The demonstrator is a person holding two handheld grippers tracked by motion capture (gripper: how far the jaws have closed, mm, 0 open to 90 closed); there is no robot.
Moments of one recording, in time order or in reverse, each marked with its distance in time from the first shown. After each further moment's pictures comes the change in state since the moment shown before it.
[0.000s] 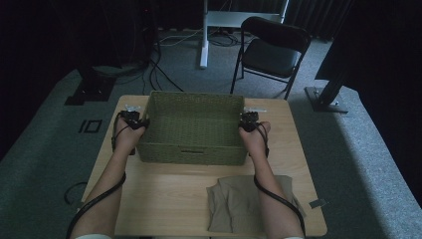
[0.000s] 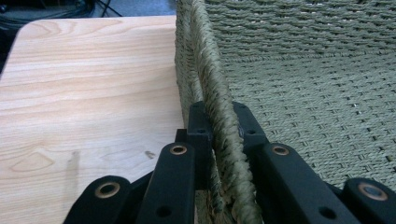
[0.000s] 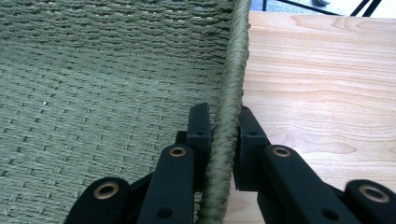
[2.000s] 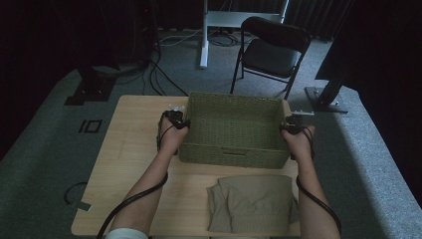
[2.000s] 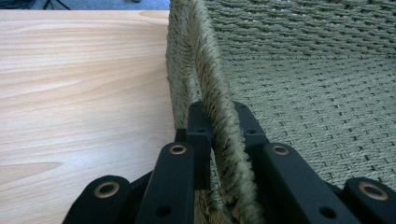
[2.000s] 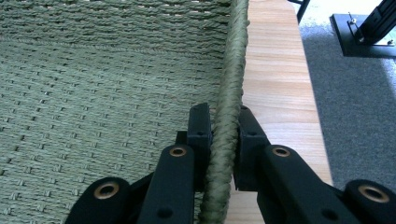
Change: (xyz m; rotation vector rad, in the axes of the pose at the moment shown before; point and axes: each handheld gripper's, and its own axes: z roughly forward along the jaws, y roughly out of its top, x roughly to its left) left arm -0.138 0.013 0.035 0.021 -0.092 -0.013; right arm -0.143 -0.014 -0.029 0.036 -0.051 0.040
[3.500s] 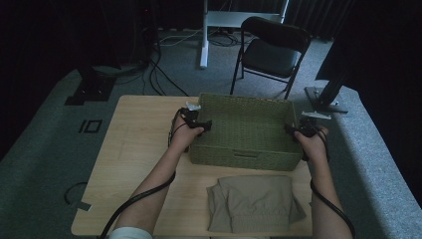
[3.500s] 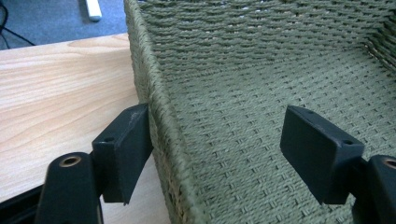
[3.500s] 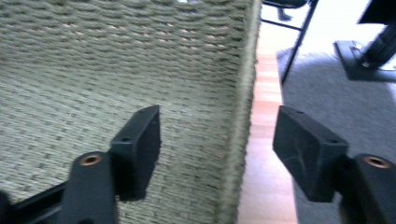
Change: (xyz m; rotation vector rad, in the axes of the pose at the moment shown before) left arm -0.039 0.013 0.005 -0.021 -0.120 0.149; right arm -0.040 -0.006 -0.012 -0.112 0.076 0.004
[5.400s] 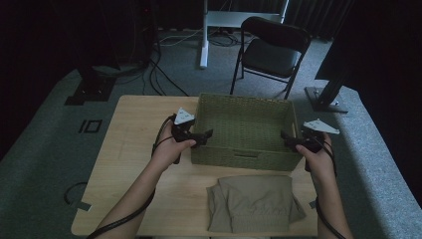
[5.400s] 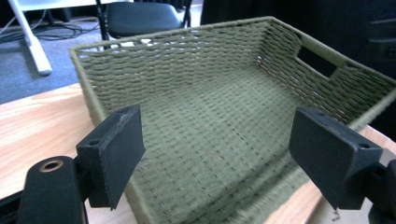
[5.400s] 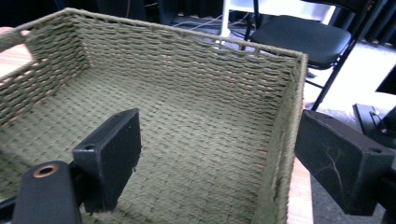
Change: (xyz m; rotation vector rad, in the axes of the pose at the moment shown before) left arm -0.028 -0.015 -0.101 -0.158 -0.208 0.143; right arm 0.039 -0.015 -0.080 -0.180 0.107 -0.173
